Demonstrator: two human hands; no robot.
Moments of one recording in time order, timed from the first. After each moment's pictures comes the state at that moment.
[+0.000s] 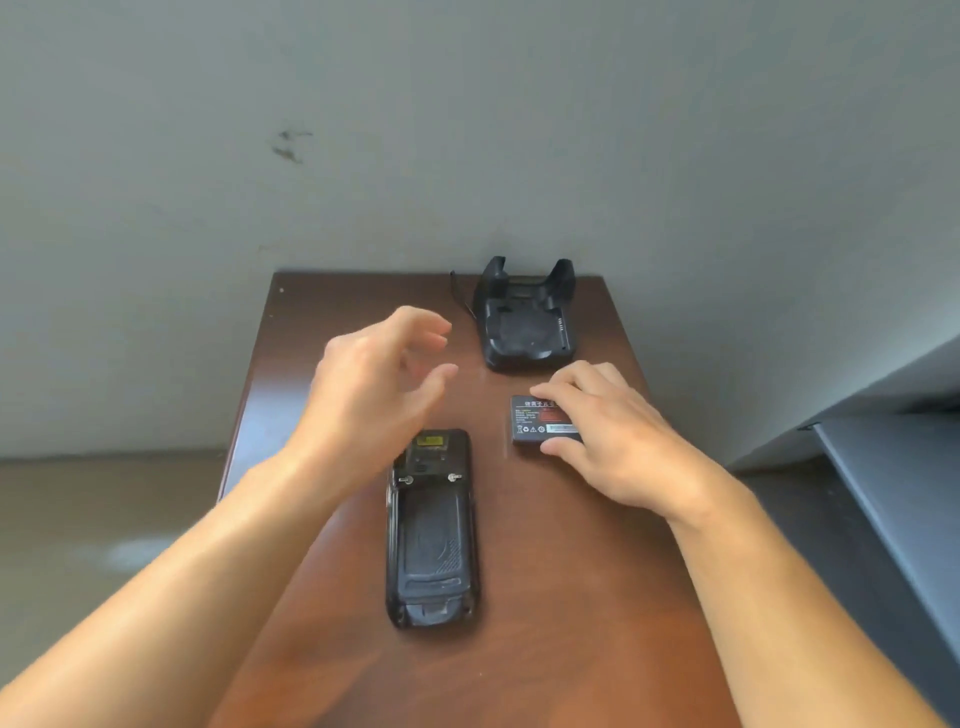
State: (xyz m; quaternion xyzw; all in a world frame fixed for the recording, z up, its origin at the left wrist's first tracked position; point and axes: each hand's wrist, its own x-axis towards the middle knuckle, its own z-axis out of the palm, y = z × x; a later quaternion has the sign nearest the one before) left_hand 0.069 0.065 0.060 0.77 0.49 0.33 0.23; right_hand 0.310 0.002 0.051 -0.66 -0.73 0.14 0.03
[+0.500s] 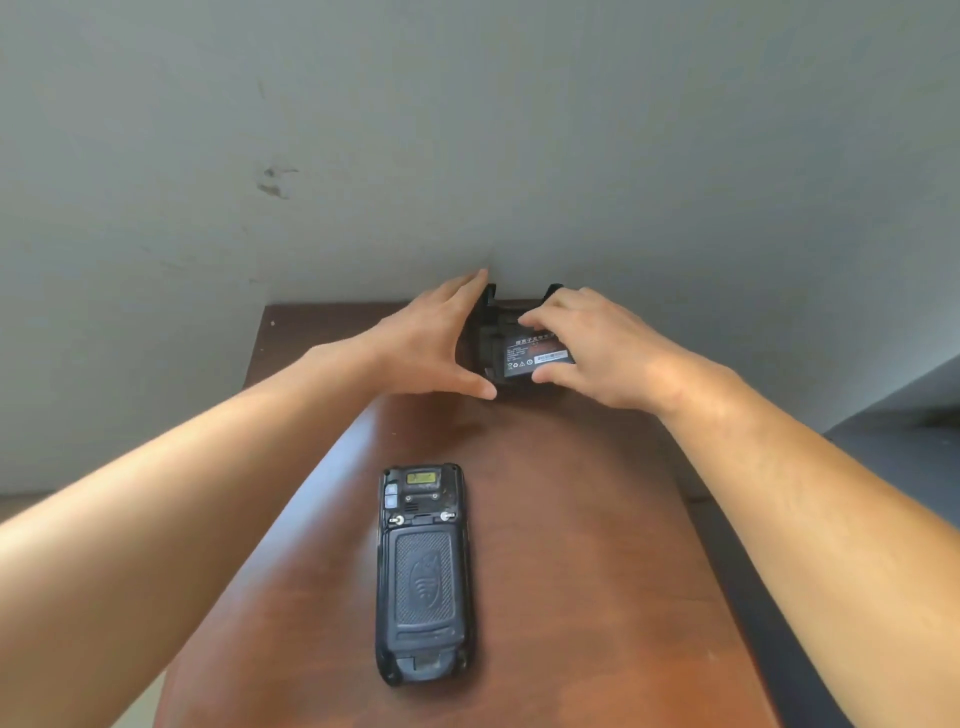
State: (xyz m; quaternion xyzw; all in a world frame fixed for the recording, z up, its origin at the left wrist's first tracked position) left_hand 0.124 0.181 0.050 0.89 0.38 0.07 0.22; right_hand 0.332 0.095 0.087 -0.64 -0.76 0.07 0.01
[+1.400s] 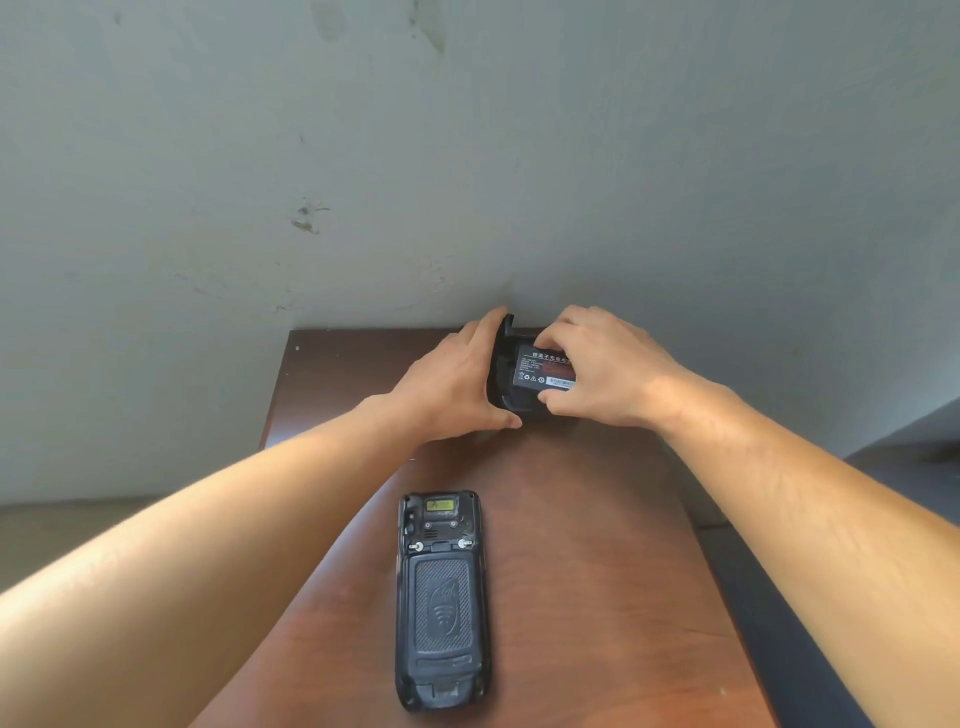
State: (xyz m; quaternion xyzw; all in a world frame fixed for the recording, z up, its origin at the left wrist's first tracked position) left_hand 0.137 0.169 0.030 0.87 0.42 0.13 0.22; right_hand 0.316 0.102 0.107 -0.67 -0.74 0.05 -0.02
